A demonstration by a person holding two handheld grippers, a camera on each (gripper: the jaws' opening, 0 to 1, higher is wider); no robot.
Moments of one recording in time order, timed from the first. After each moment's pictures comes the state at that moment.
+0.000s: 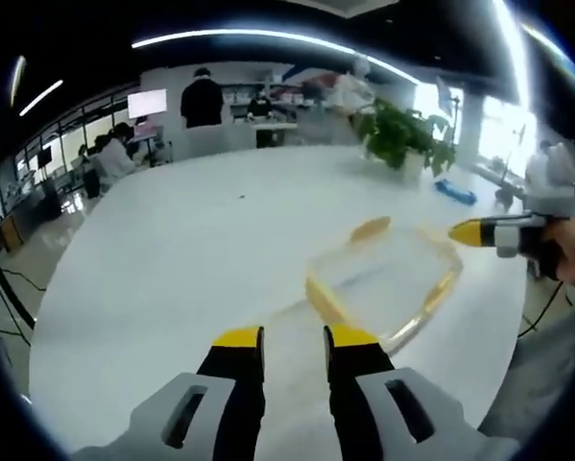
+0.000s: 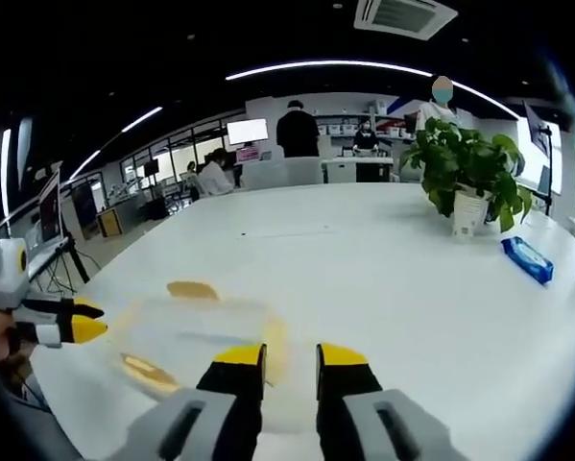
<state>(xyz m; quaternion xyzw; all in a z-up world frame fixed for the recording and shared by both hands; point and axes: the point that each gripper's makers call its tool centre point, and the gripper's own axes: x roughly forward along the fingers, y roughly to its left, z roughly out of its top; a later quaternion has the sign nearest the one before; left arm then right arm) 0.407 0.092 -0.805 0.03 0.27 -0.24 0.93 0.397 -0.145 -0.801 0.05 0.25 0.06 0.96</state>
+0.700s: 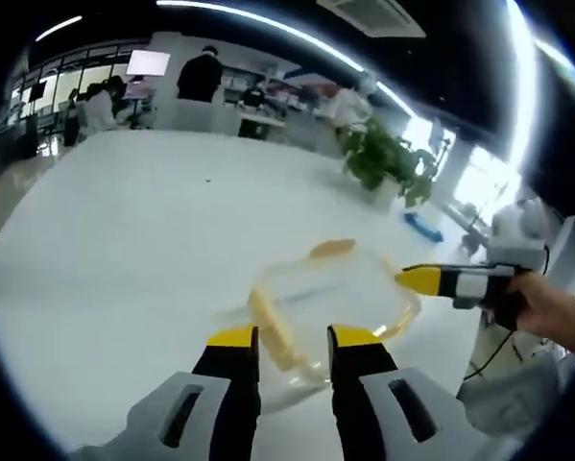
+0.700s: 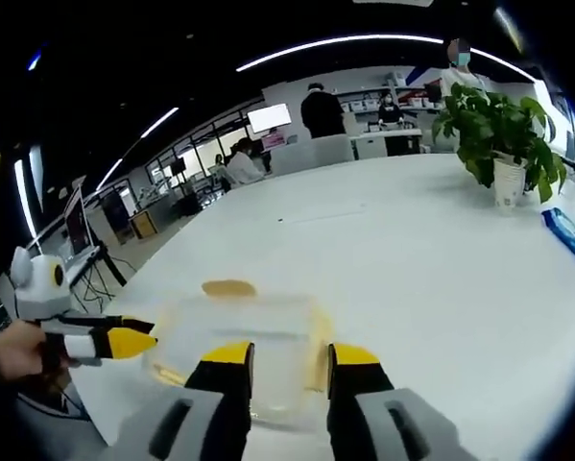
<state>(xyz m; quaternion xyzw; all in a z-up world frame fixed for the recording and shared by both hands) 0.405 0.044 -0.810 -0.10 0.31 -0.30 0.90 0.403 -0.107 -0.814 0.11 0.30 0.15 0.94</state>
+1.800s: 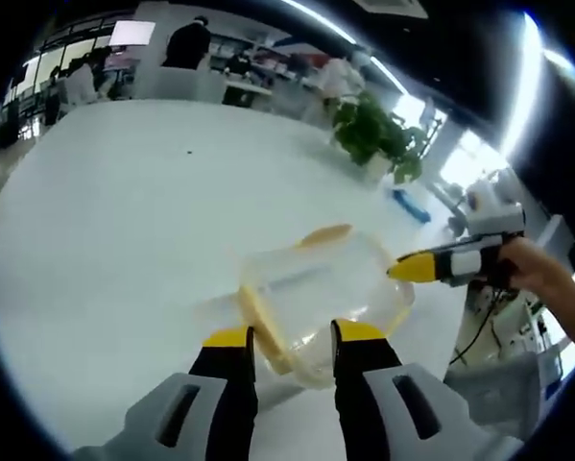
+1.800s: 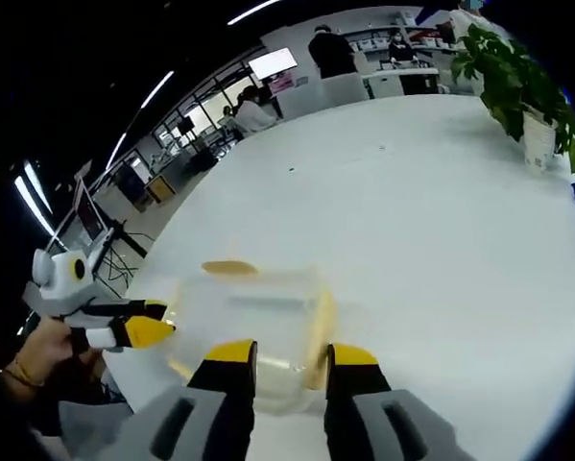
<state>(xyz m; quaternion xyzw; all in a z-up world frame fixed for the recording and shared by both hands) 0.408 0.034 -0.818 -0.10 0.37 -0.34 0.86 0.402 -0.093 -0.824 0.14 0.42 0.21 0.87</state>
